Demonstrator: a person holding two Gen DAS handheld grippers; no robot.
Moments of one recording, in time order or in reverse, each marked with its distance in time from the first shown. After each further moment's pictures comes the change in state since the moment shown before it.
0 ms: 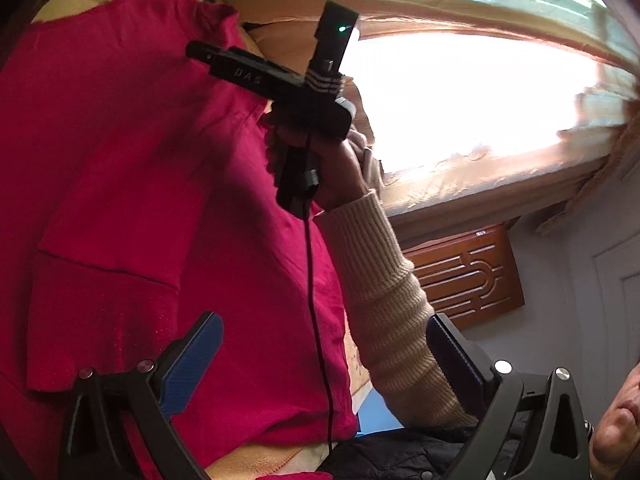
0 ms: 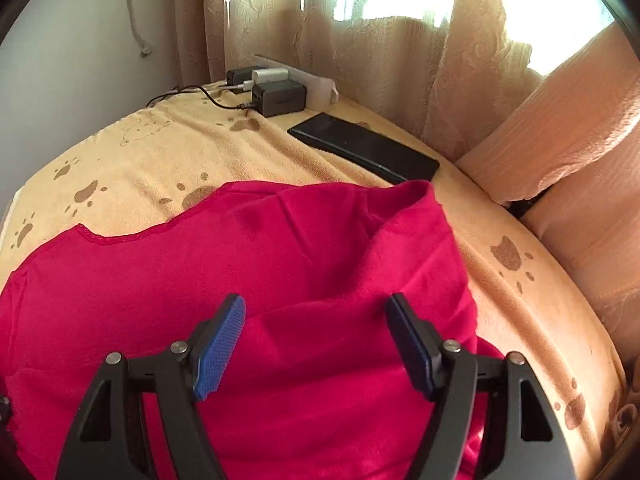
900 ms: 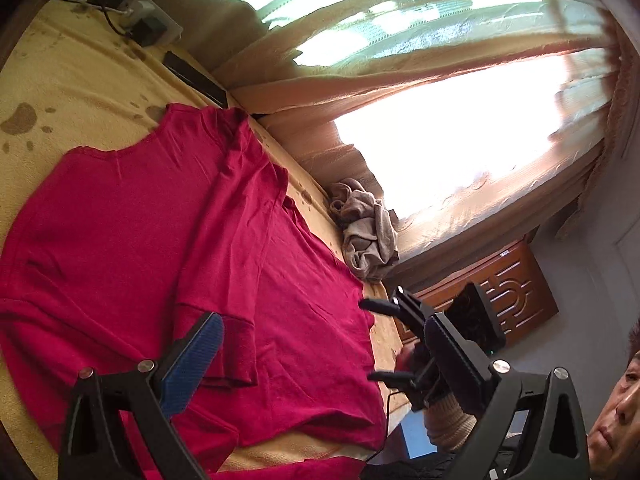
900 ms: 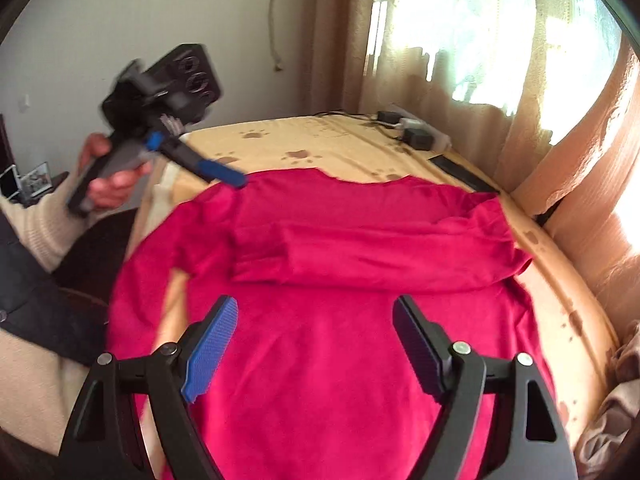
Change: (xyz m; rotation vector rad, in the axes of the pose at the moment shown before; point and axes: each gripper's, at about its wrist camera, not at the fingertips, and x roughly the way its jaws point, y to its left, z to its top) left arm -0.096 -0.023 0.011 0.171 -0.219 0.115; right arm -0.220 0.133 -0.166 -0.236 -0.167 0.263
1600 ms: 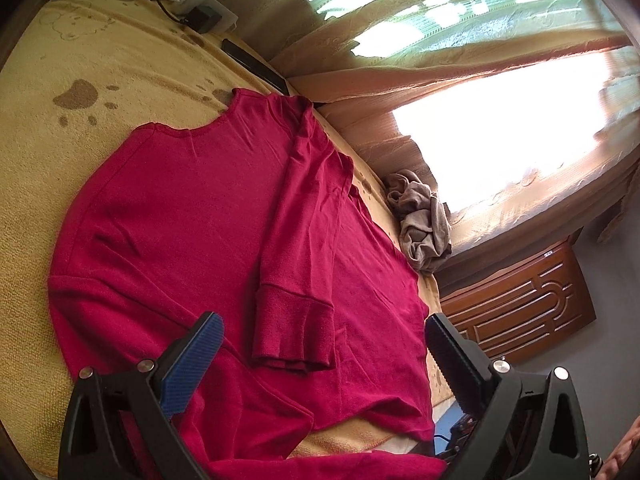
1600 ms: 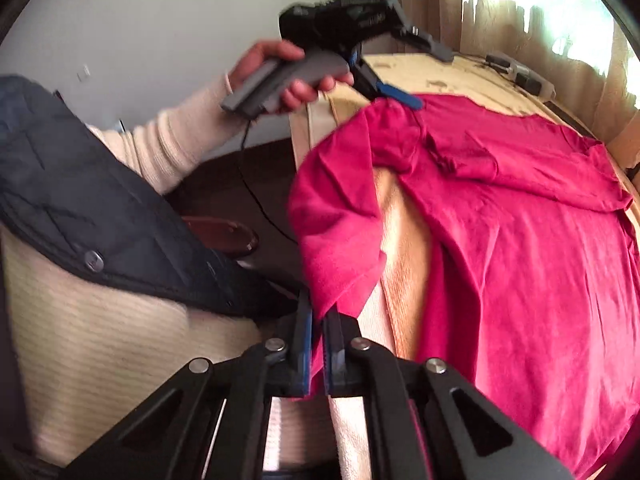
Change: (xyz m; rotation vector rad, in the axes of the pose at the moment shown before) left arm -0.004 0.035 0.003 -0.017 0.062 0.171; right arm -0.015 0.116 -0.034 0.027 0.113 0.262
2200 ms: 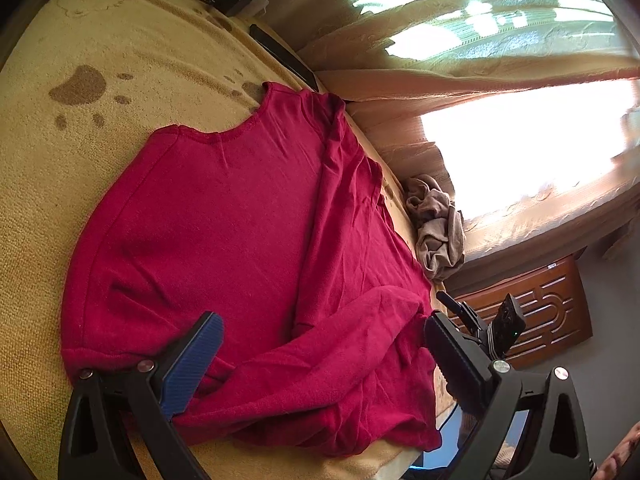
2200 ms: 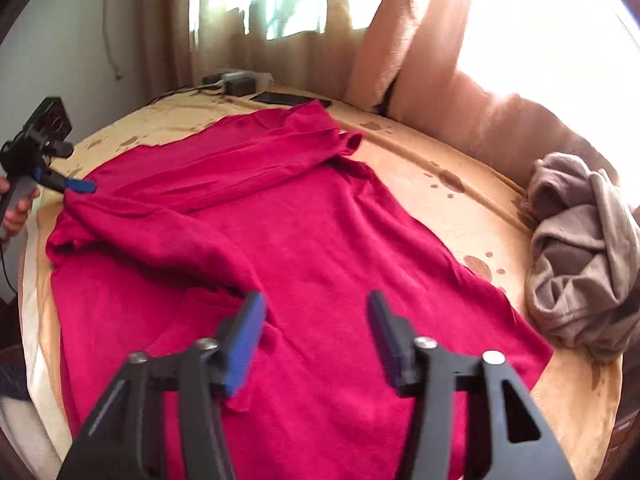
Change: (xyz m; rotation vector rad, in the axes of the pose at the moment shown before) left arm 0.016 0.031 0.029 -0.073 0.046 0.005; right arm -0.070 -0.192 -0.050 0.426 -0.136 -0.697
